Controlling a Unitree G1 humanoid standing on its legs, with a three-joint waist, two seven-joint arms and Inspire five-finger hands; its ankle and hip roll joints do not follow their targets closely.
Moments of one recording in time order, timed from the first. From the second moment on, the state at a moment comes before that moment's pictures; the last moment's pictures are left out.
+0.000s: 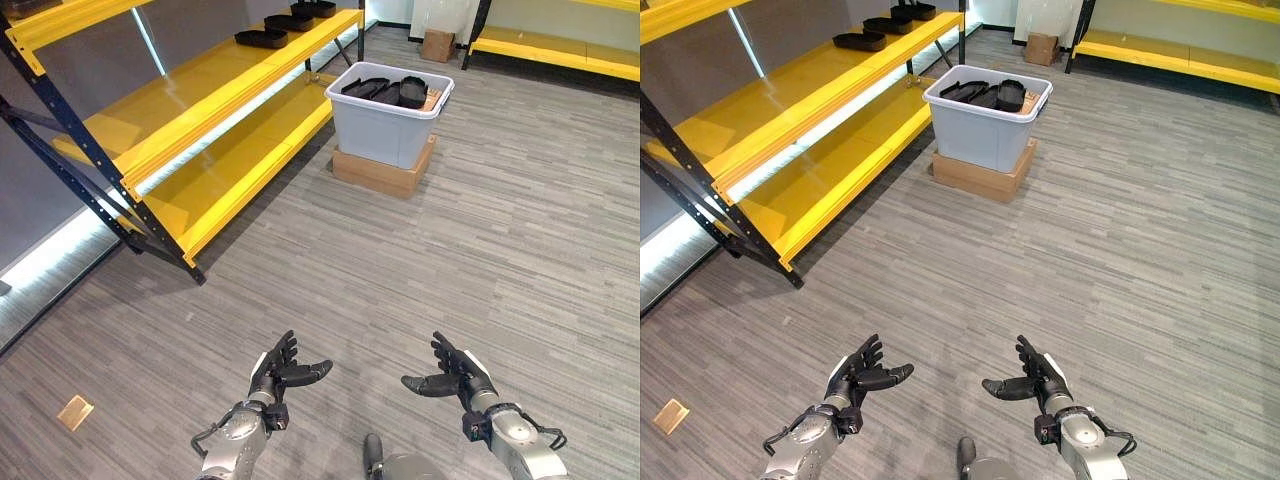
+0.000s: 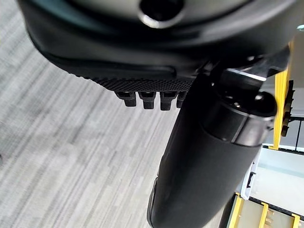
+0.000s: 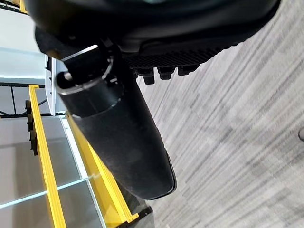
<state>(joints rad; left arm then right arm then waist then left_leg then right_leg) 0.02 0.25 -0.27 0.50 -0.51 -0.05 0.05 0.10 -0.43 0.26 0.40 0.38 -0.01 0.02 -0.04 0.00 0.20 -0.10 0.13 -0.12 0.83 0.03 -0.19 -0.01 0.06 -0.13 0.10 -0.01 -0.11</state>
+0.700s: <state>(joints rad) 0.05 0.27 -0.27 0.51 -0.51 -0.04 0.03 0.12 -0.38 0.28 0.41 0.36 -0.01 0.02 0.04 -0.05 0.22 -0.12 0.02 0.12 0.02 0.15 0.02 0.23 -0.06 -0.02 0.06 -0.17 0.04</state>
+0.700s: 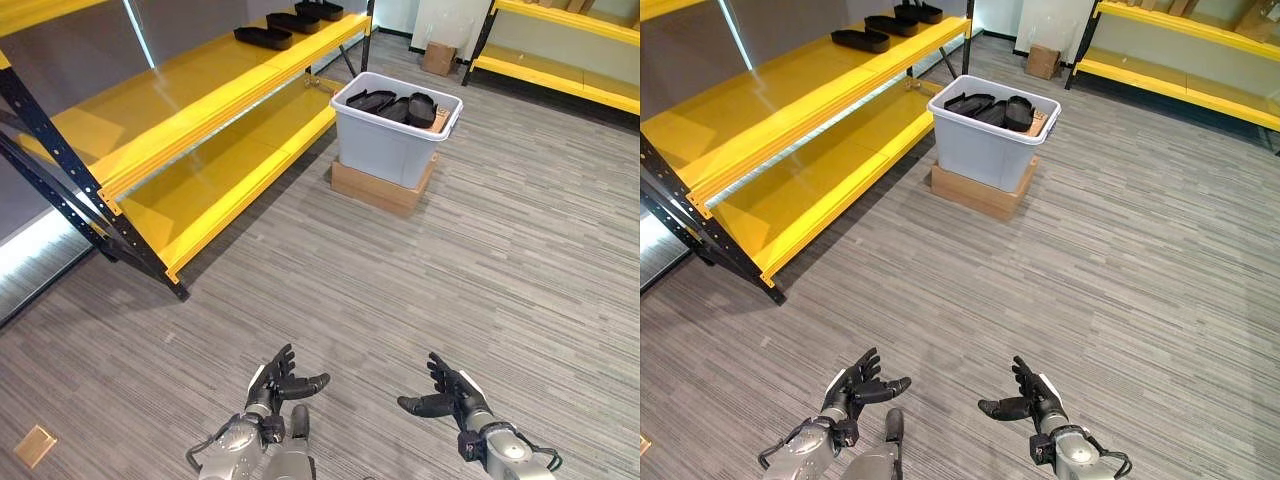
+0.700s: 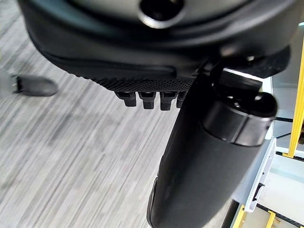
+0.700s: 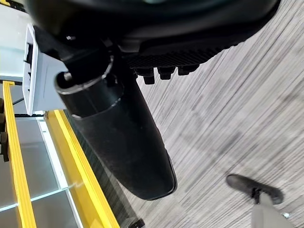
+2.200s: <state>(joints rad) 0.04 0.27 -0.27 0.52 -0.50 -0.04 0.03 0.11 -0.40 0.30 0.36 0.38 -0.01 0.04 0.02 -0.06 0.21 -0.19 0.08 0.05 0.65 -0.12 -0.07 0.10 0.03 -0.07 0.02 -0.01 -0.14</state>
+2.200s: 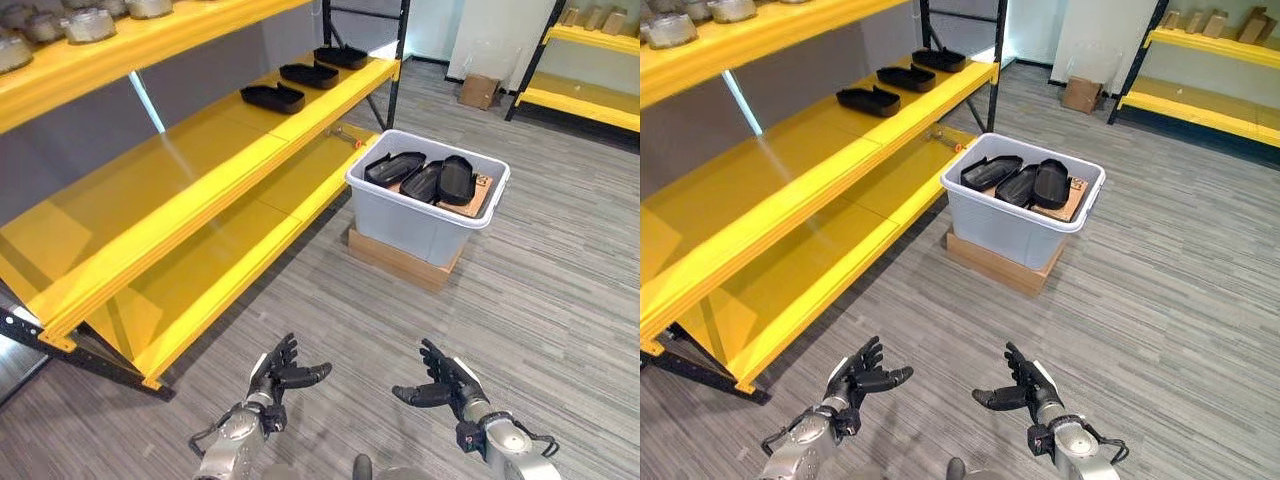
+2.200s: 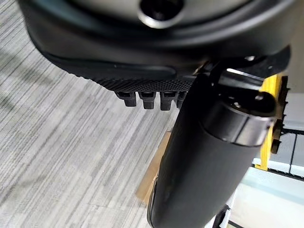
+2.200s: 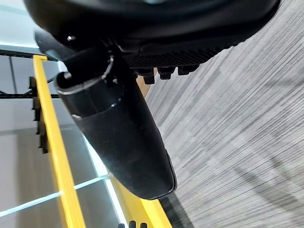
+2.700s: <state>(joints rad) 0.05 0.27 -0.25 0.53 -0.50 -0.04 0.04 0.16 -0.40 0.30 0.37 0.37 -0.01 0.06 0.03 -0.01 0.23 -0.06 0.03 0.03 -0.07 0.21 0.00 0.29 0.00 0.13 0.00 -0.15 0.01</state>
